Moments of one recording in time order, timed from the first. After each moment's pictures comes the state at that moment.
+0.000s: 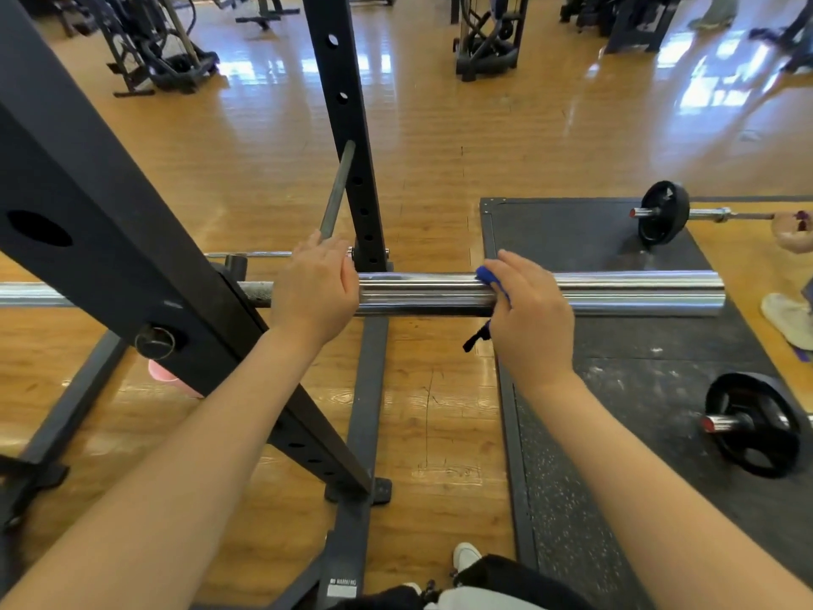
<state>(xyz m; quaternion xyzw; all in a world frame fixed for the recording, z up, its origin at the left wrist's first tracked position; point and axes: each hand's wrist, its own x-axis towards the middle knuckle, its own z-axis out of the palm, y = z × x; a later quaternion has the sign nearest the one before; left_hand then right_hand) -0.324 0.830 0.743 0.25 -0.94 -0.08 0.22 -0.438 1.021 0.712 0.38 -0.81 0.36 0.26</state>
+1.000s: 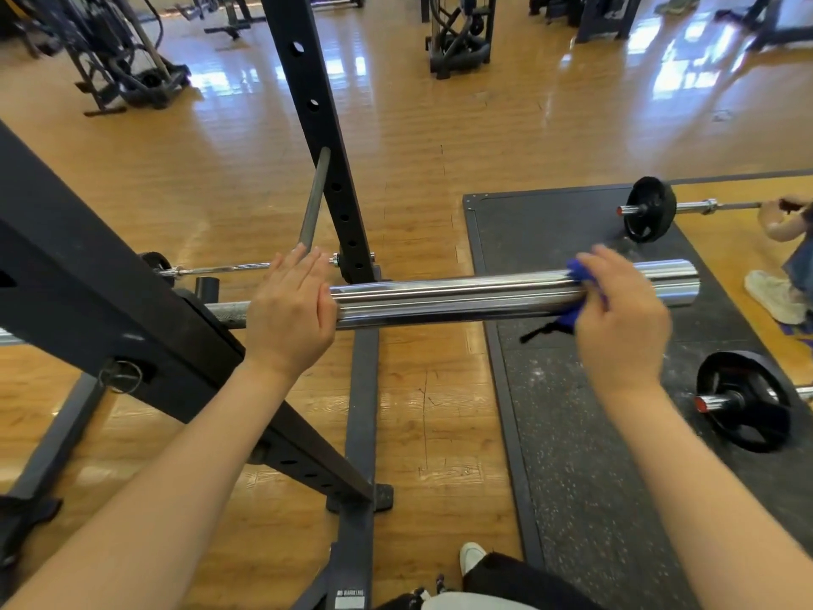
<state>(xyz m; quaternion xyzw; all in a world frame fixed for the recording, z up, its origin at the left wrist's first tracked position) -0.322 0.827 0.727 0.16 -0.95 0.02 0.26 -0.486 1.103 0.703 0.26 -0.85 0.36 0.27</state>
